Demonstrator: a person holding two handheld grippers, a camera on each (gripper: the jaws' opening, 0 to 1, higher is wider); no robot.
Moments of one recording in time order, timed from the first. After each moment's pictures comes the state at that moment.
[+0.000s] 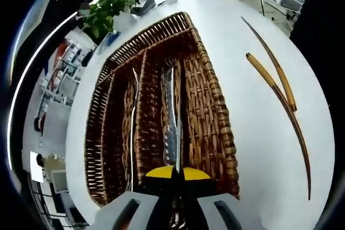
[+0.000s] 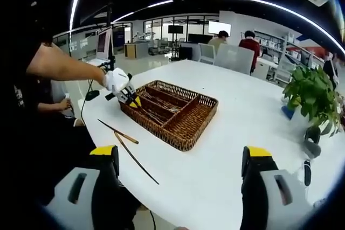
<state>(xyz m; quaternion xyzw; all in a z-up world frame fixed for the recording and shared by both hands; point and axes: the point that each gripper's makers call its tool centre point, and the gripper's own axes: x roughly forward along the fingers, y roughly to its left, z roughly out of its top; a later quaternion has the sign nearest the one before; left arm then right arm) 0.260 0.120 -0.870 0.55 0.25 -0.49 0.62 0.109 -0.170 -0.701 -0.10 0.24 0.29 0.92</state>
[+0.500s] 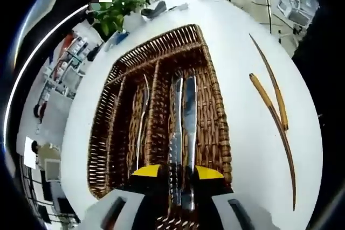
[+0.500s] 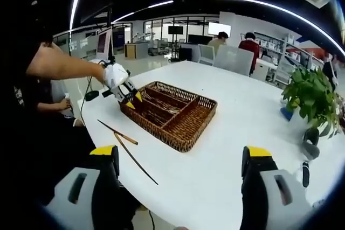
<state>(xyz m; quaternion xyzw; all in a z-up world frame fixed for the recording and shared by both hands) 0.252 0.114 -0.835 0.46 0.26 -0.50 0.69 0.109 -0.171 -0.695 -0.10 0.24 0.29 0.92</state>
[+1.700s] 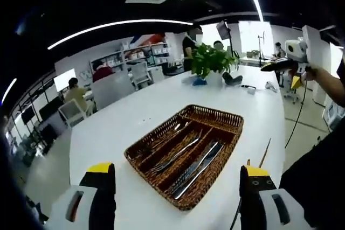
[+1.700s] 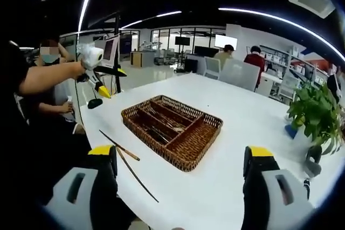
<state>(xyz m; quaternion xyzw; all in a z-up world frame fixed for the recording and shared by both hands) 0.197 0.173 -0.702 0.18 0.20 -0.37 0.89 0.125 -0.147 -0.676 -0.12 0.19 0.31 0.92</state>
